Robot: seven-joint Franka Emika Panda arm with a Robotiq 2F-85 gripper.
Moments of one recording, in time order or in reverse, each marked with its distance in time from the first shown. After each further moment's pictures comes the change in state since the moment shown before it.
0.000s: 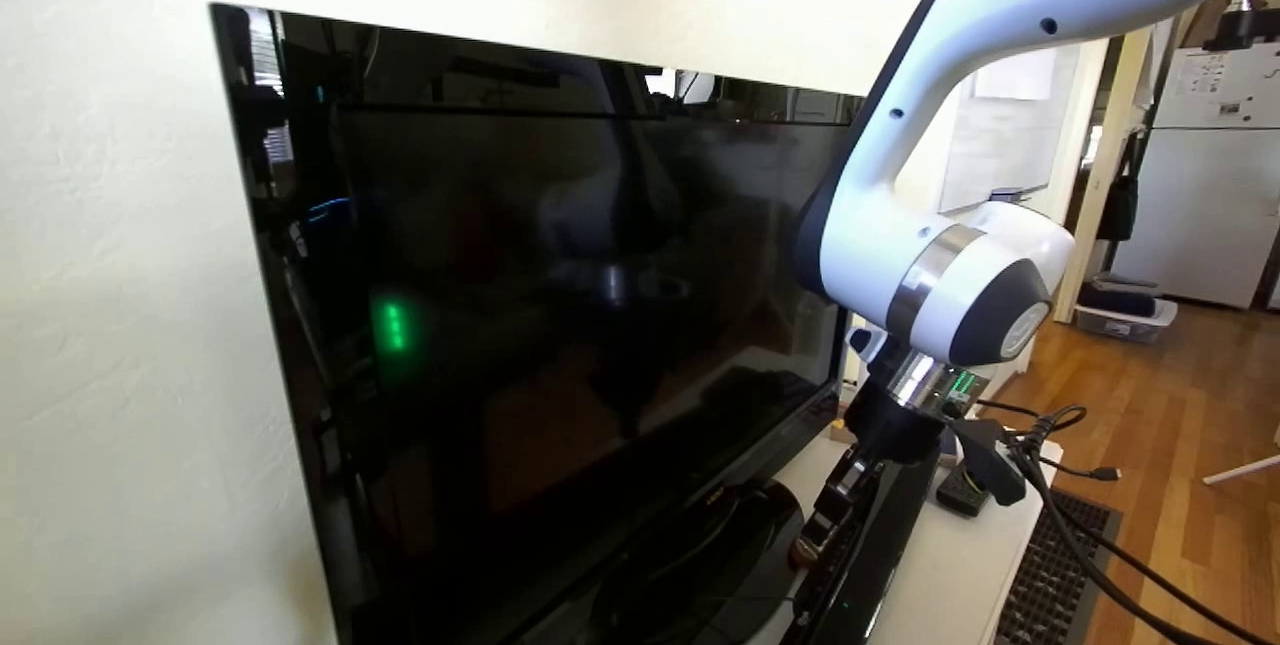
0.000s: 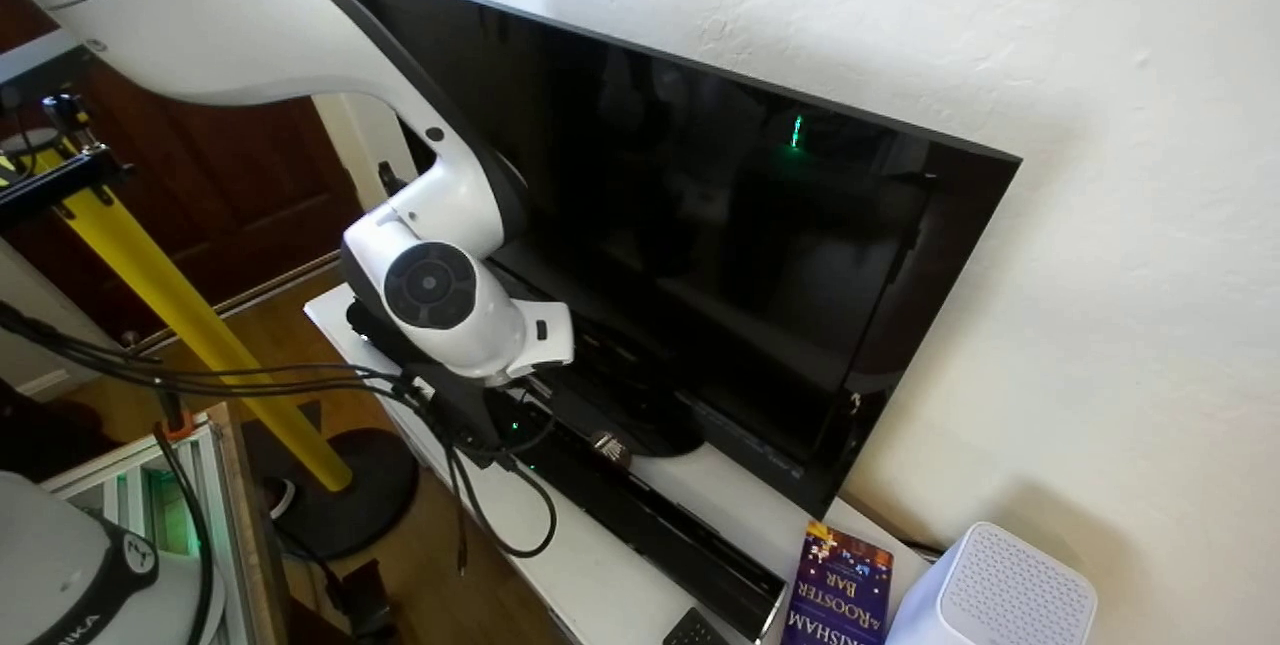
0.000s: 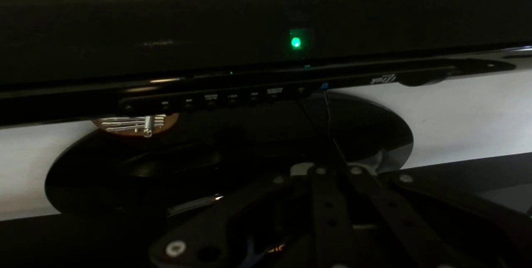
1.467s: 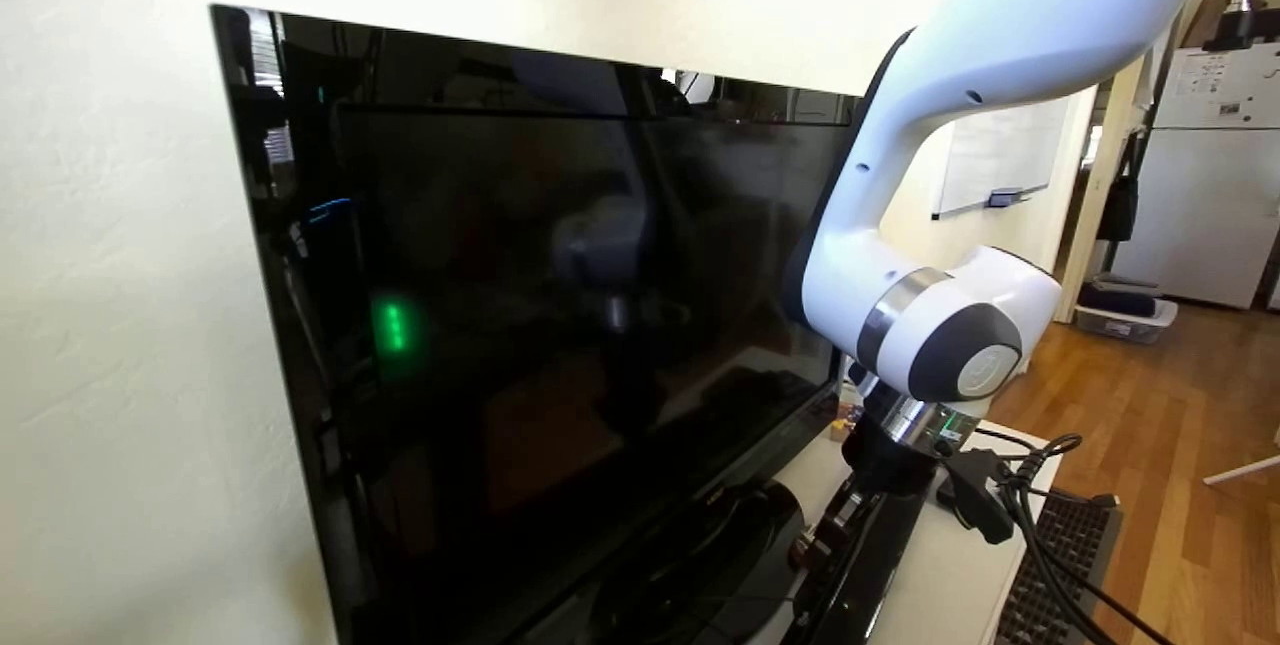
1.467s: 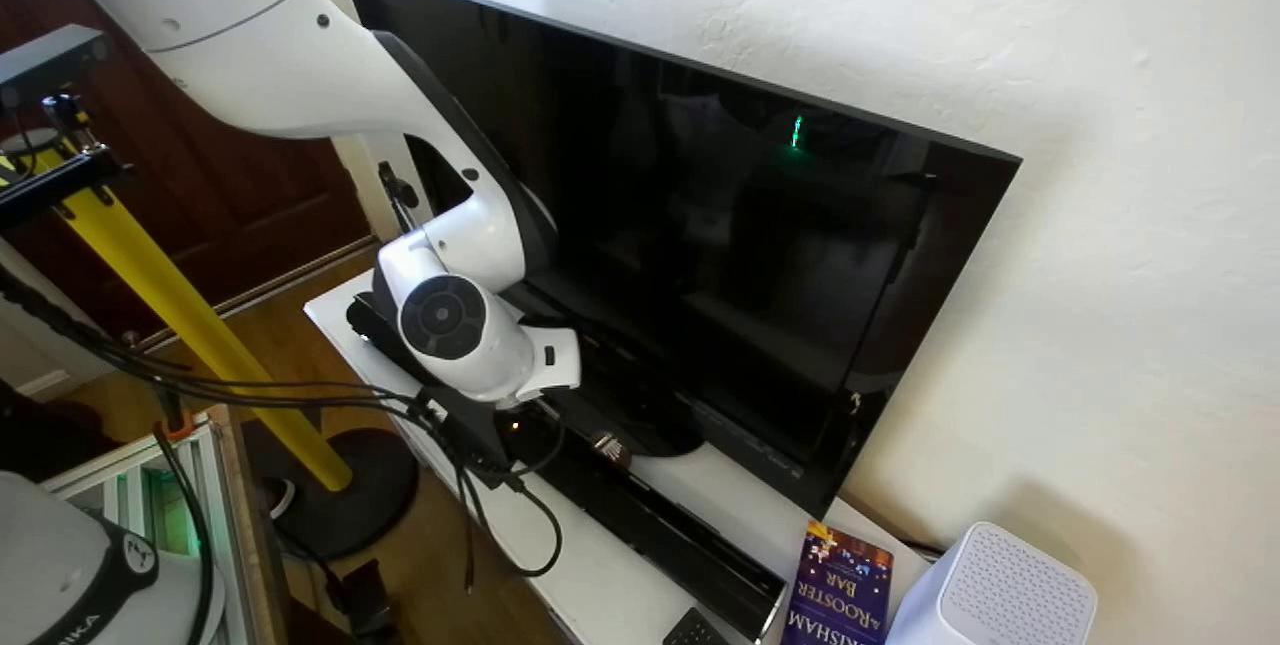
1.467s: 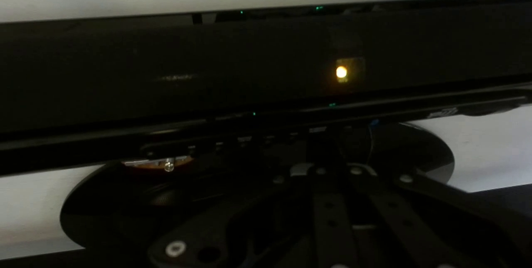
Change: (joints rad) arm 0.000 0.139 -0.006 0.078 0.169 0.001 -0.149
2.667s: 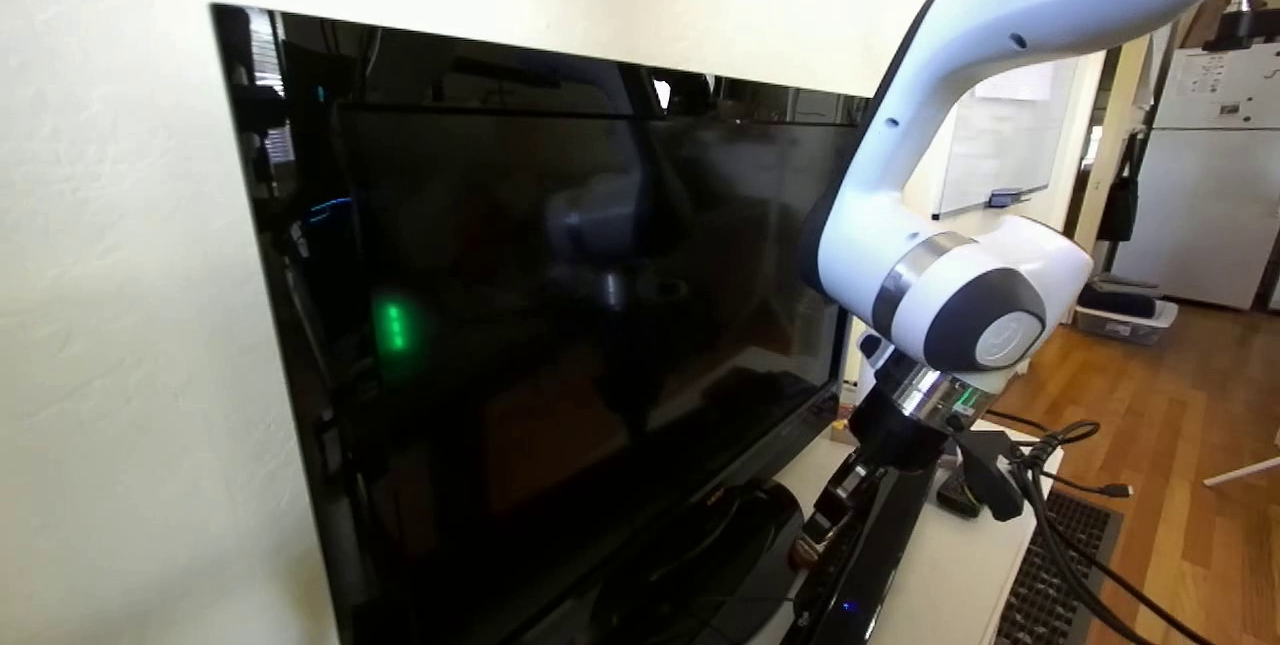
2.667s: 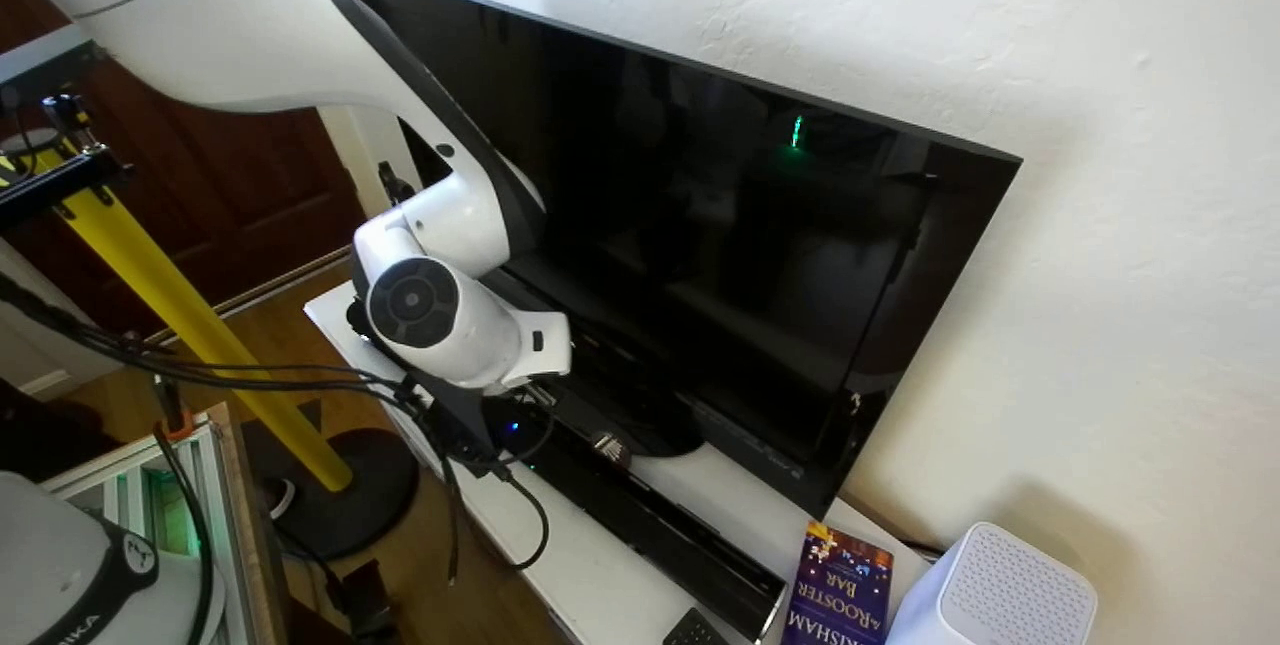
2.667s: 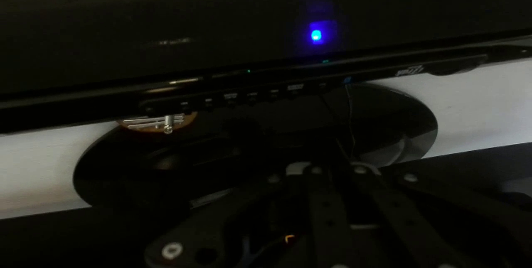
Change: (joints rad) arm 0.005 -0.120 -0.004 -0.062 0.029 0.020 -0.001
